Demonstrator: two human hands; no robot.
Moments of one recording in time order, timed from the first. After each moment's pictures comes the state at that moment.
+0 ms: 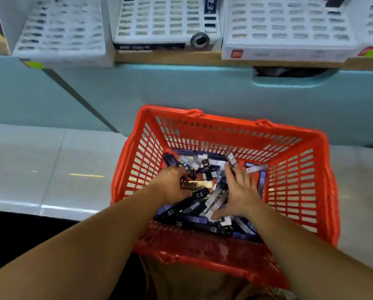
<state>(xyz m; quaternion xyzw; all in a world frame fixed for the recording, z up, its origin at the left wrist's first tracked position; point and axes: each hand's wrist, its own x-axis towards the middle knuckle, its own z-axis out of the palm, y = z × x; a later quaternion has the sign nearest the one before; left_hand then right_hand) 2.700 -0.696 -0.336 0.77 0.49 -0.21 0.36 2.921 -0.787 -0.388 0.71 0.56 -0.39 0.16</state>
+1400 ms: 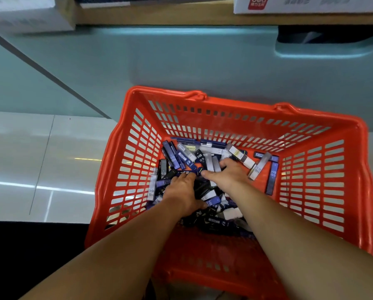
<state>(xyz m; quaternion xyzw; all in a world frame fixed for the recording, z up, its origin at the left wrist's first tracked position) 2.723 -0.735 -0.408 0.70 0.55 -0.24 0.39 2.884 -0.743 -0.402 0.80 0.27 -0.53 -0.09</state>
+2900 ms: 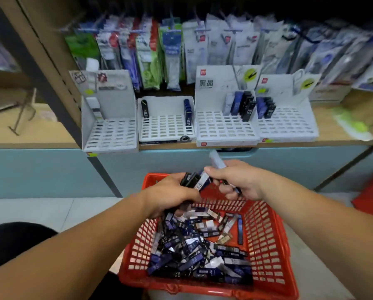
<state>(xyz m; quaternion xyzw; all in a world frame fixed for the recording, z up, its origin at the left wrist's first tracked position) 2.715 -0.701 -0.105 0.59 0.46 0.05 0.66 2.912 -0.741 -0.091 0.65 0.33 -0.62 -0.31</state>
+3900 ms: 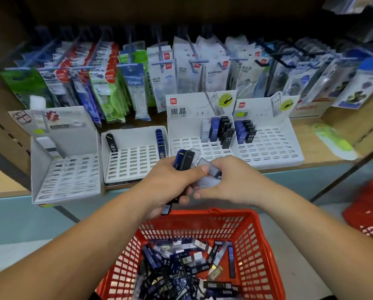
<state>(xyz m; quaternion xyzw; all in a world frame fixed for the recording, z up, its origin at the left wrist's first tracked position) 2.805 -0.638 -0.038 0.57 0.41 0.22 0.68 2.976 -0.701 -0.037 0.71 0.61 -0.29 -0.21</state>
